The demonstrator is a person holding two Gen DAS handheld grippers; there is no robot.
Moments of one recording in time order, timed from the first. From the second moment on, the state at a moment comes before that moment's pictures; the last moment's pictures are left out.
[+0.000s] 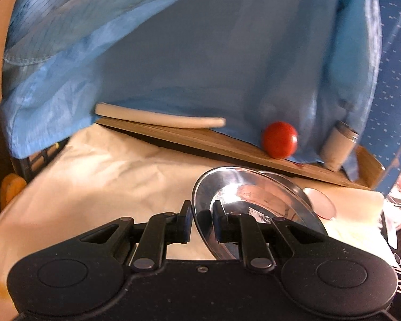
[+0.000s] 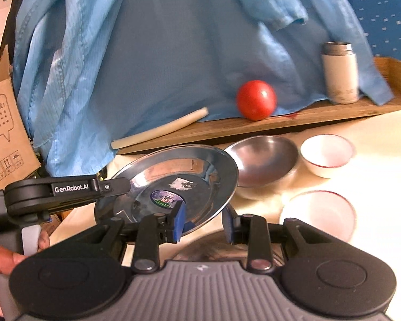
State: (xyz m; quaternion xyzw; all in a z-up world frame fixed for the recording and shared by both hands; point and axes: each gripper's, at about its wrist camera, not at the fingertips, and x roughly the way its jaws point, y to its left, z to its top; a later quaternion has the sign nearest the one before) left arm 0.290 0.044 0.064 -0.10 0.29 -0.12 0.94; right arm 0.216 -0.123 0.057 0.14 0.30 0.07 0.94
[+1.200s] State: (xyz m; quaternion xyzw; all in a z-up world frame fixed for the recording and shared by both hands) left arm 0.188 0.002 0.013 -0.04 0.31 -0.12 0.94; right arm 0.122 -0.148 0.035 0.09 0.34 0.06 0.93
